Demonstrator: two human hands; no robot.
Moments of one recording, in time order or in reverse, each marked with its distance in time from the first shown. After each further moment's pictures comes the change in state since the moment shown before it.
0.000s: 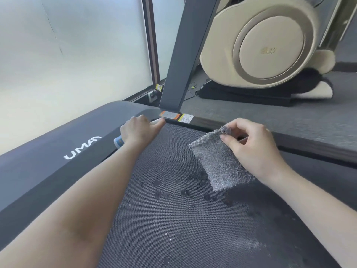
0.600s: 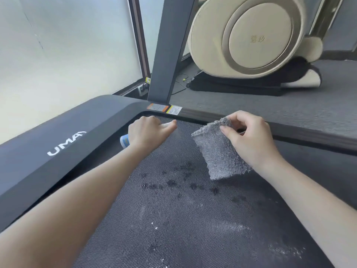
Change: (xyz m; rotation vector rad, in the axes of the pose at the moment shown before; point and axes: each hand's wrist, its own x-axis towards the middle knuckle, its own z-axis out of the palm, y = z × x) left_hand -0.048 0.046 0.004 -0.074 -0.034 0.213; right_hand -0.007 0.028 -0.016 0.005 0.084 0.092
